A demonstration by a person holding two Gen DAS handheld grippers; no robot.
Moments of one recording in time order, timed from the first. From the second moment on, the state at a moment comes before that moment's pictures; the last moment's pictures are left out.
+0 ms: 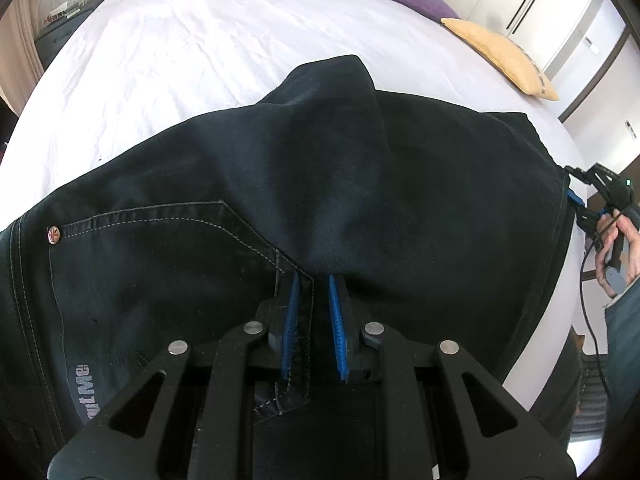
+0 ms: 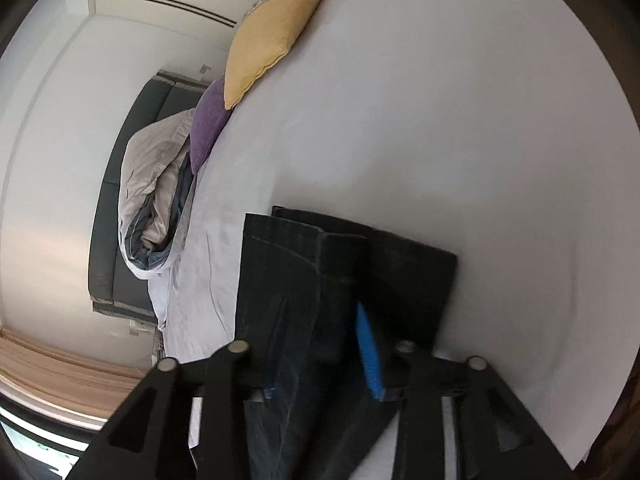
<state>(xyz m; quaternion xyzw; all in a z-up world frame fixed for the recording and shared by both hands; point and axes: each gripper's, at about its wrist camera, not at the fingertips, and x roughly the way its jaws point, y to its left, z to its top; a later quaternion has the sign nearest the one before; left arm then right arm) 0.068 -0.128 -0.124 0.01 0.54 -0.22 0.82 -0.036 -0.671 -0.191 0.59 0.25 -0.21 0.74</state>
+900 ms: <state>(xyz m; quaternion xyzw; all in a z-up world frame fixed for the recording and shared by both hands) 0.072 -0.126 -0.120 0.01 0.54 -0.21 0.81 -0.056 -0.671 -0.189 0.58 0.22 -0.27 0.74</state>
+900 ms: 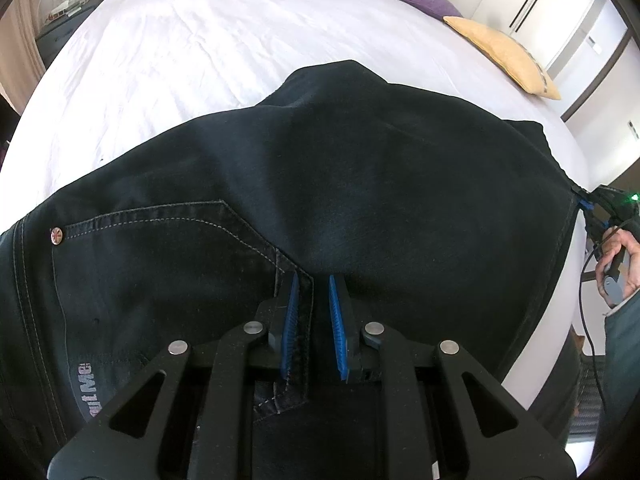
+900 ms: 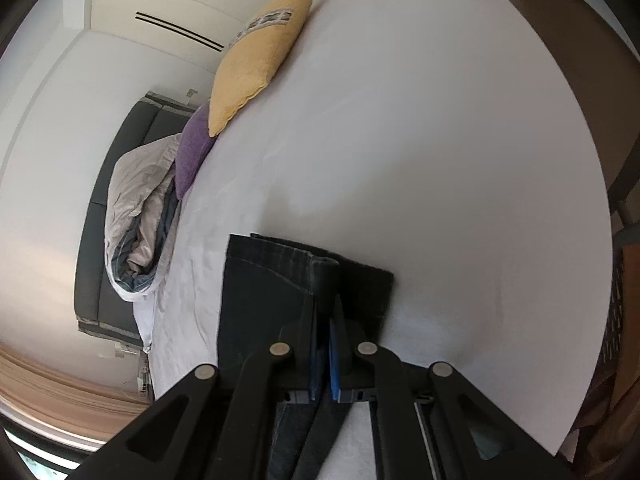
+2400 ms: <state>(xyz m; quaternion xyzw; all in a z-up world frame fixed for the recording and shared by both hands) 0.073 -0.117 -0.120 0.01 0.54 -0.23 0.81 -0.070 -0.686 -0.195 0.59 0.26 -0.25 0.72</state>
